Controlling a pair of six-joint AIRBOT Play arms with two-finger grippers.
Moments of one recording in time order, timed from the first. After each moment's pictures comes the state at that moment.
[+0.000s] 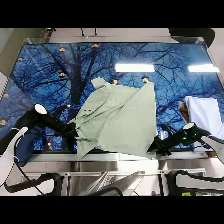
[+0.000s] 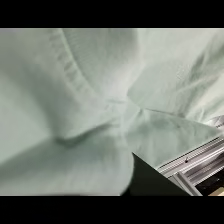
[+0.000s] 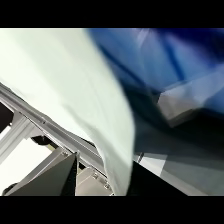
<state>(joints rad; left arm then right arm) 0.05 -1.38 0.81 1.03 -1.34 -1.33 -0.26 -1.46 0.47 -0.88 1.37 1.17</state>
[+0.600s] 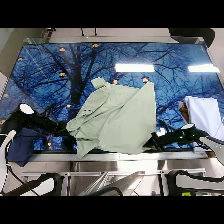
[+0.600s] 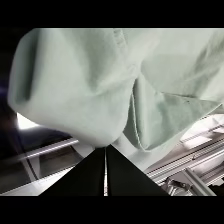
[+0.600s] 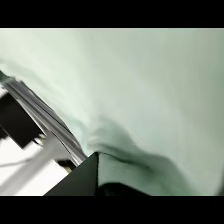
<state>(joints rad) 0.15 -1.29 0.82 1.07 -1.39 -1.29 -0.24 -1.46 0.46 -0.64 1.29 1.01</state>
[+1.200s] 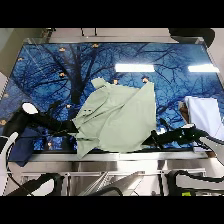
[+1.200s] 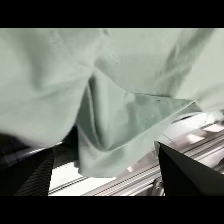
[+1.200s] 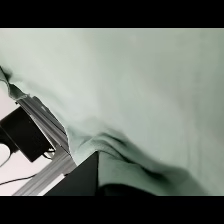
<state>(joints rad) 0.04 -1.23 0.82 1.05 -1.37 -1.35 -0.24 -1.46 0.46 -0.60 1.27 1.02</state>
